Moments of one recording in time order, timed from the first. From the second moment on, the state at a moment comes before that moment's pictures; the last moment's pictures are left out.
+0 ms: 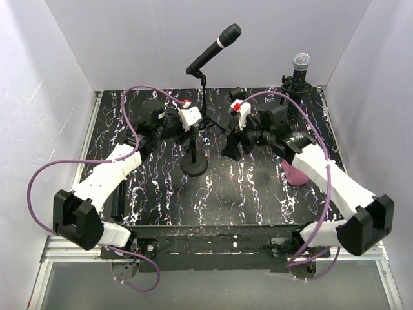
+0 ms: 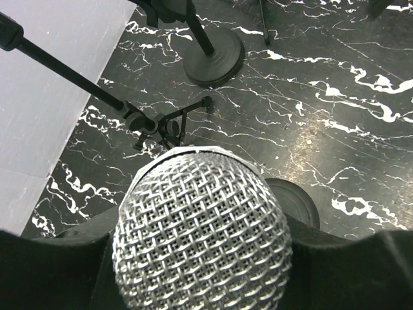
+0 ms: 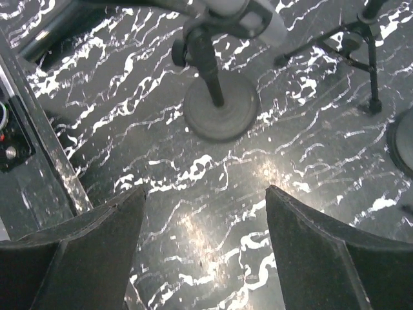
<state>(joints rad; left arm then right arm) -0.45 1.38 1.16 -0.19 0.45 0.63 0.58 1.28 1.22 -0.52 -0.47 -0.10</state>
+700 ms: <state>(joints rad) -0.46 1.38 1.25 -0.35 0.11 0.23 0.72 1.58 1.27 -0.08 -0.43 0.18</state>
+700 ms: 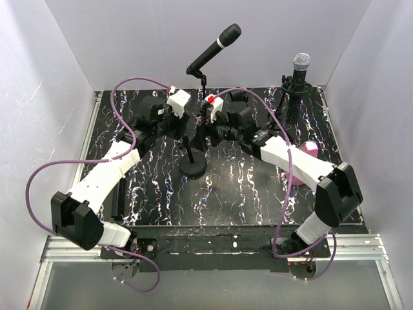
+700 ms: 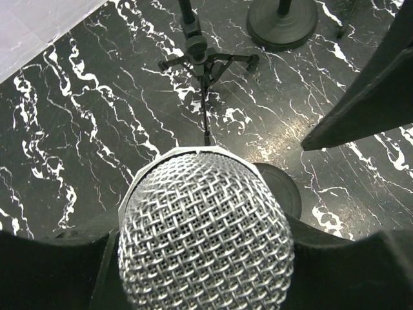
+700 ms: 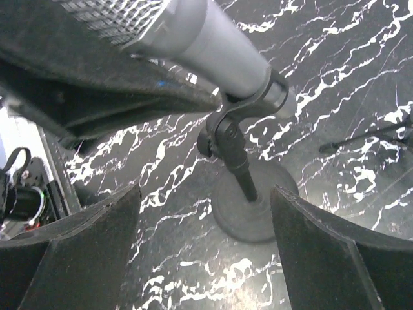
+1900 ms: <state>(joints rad) -0.45 1.42 1.35 -0.50 -0.03 -0.01 0.84 1.82 1.33 0.25 -0.14 0.15</state>
